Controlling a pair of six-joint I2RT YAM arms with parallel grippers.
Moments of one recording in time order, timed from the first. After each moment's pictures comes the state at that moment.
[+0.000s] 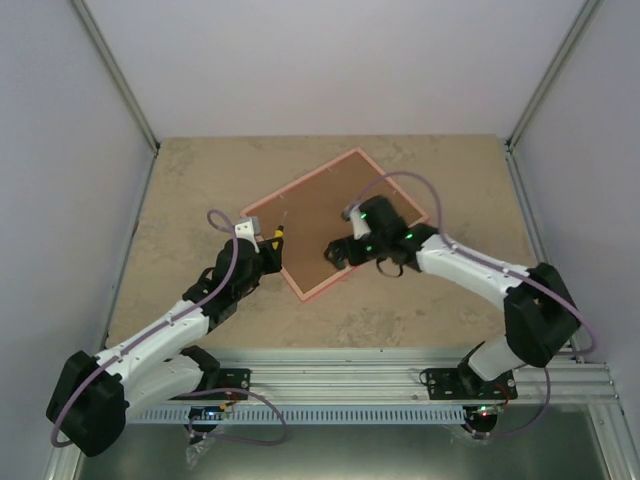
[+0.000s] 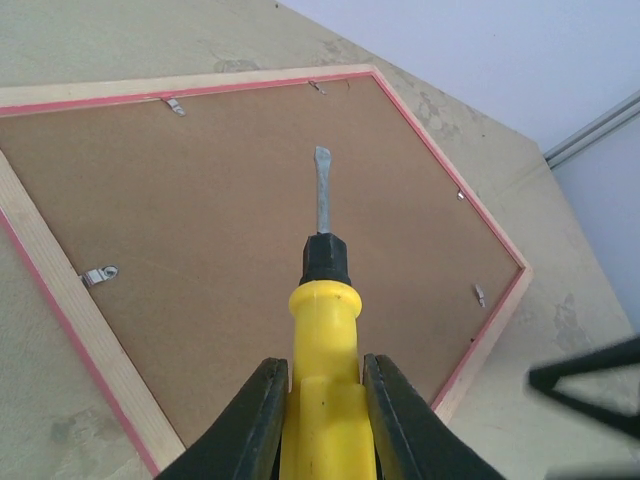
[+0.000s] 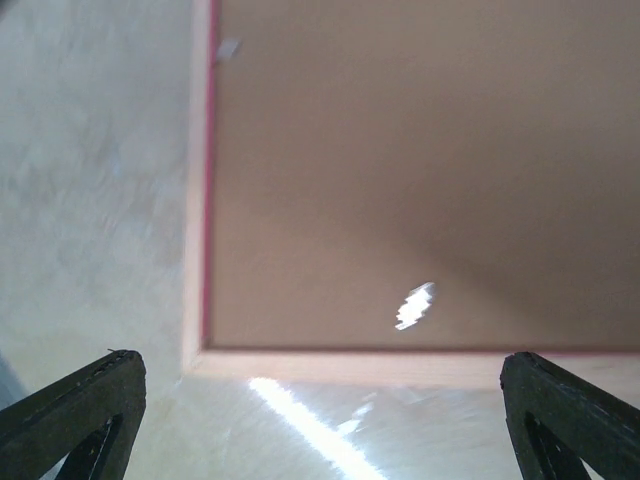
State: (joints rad) left arm -0.59 0.95 0.44 0.10 -0.14 -0.68; right arm 0.79 1.56 1.03 -0.38 -0.19 0.36
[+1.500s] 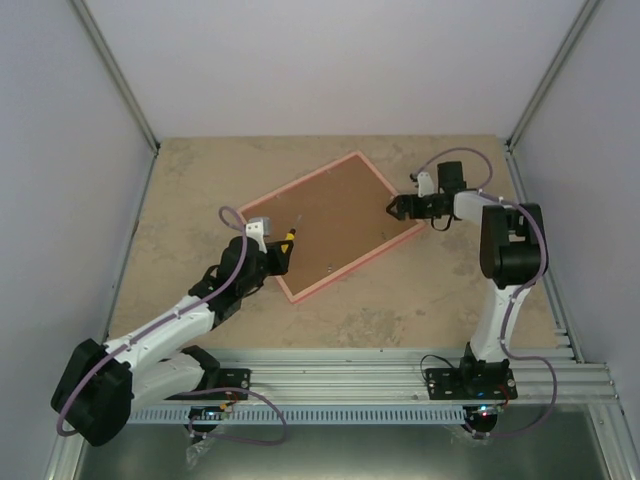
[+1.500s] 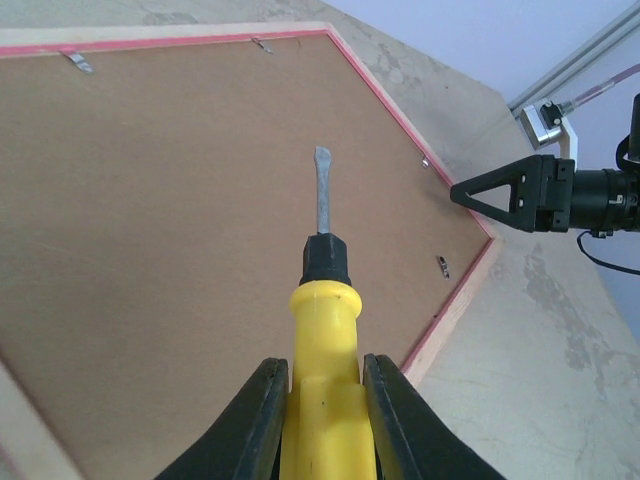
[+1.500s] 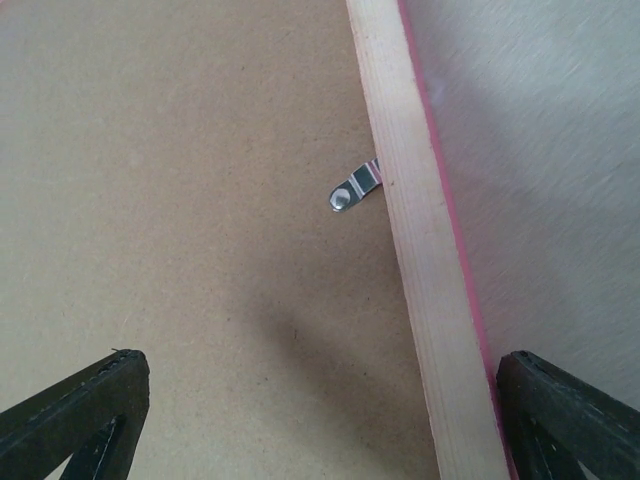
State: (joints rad) left arm -0.59 1.02 0.44 0.16 -0.03 -0.64; right arm 0.07 2.06 1.31 -0.24 -0.55 -0.02
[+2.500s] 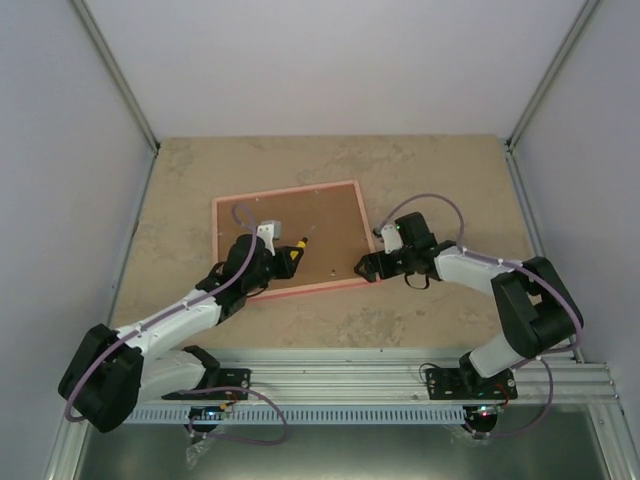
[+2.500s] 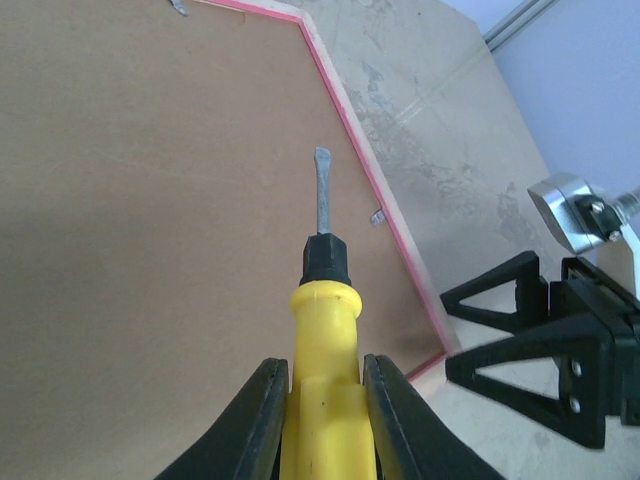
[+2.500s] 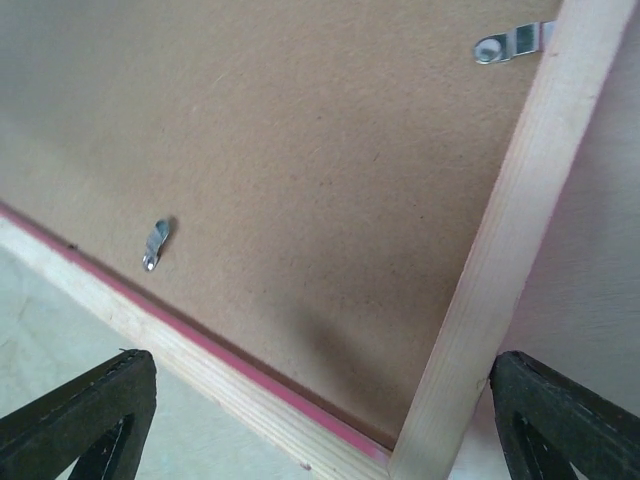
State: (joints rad) left arm -0.59 1.10 0.45 0.18 0.12 -0.64; right arm 0.45 1.56 0.74 -0.15 -0.41 0.18
